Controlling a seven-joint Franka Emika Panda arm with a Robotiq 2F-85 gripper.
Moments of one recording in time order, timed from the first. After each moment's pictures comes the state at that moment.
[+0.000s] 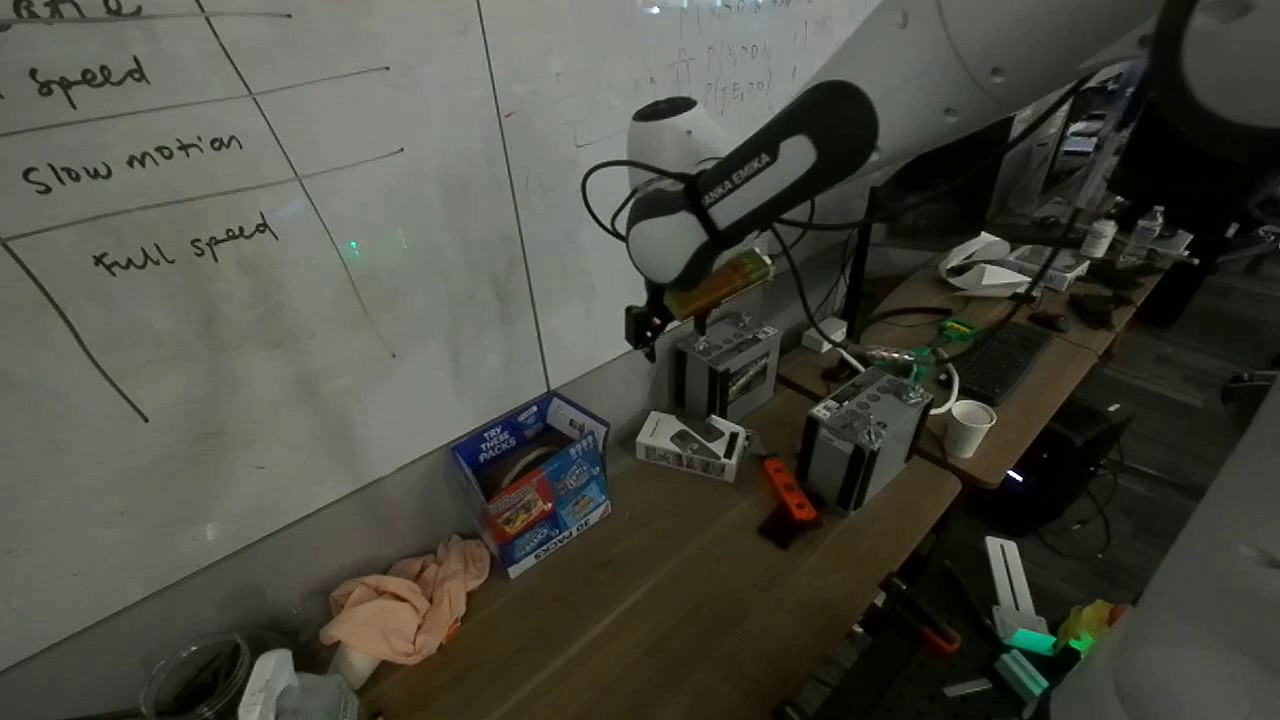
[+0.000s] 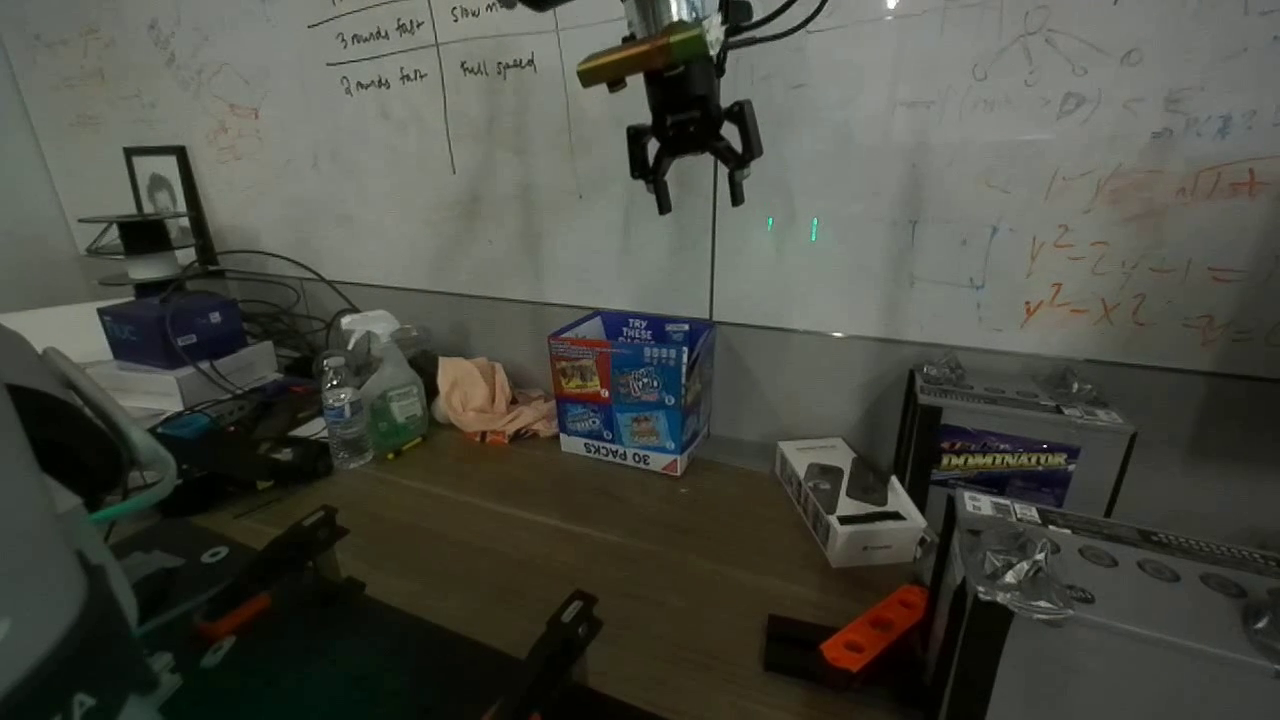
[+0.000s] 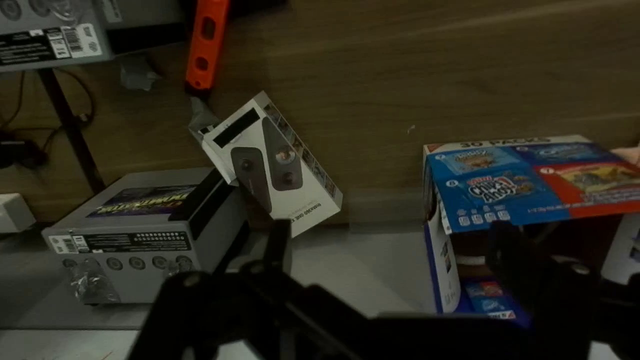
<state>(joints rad) -0.10 0.12 0.07 -2.09 -0.25 2.34 0.21</state>
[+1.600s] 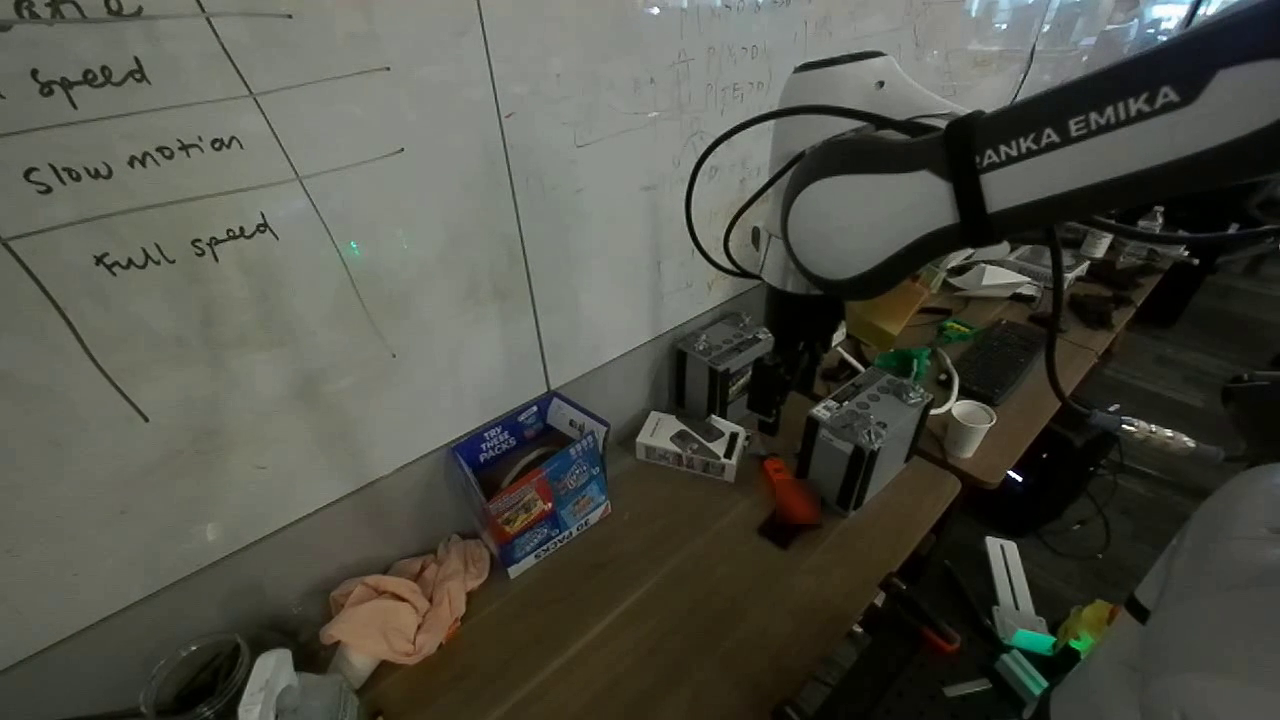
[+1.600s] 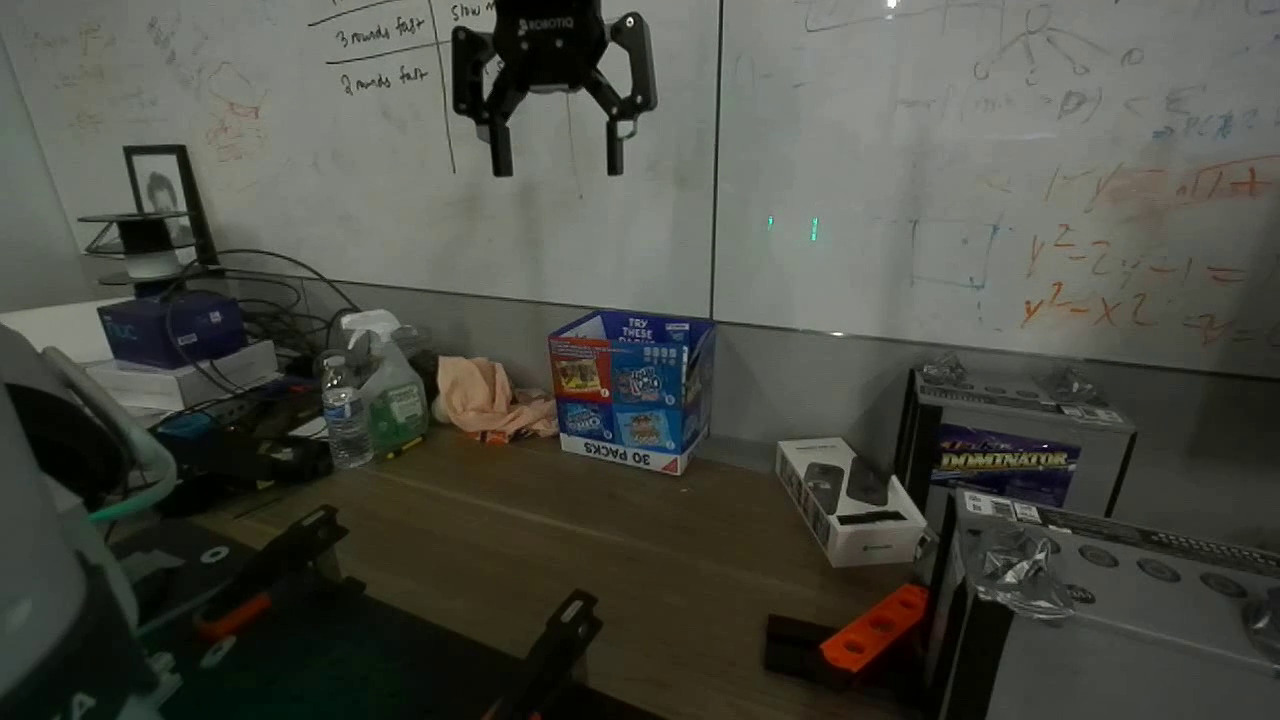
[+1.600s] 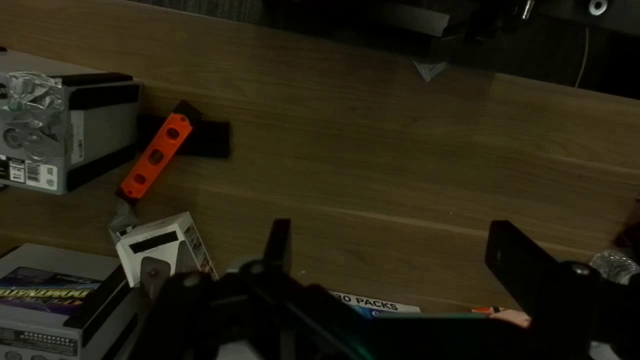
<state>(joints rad) 0.03 -0.55 -0.03 -2.63 -0.05 2.08 -0.21</state>
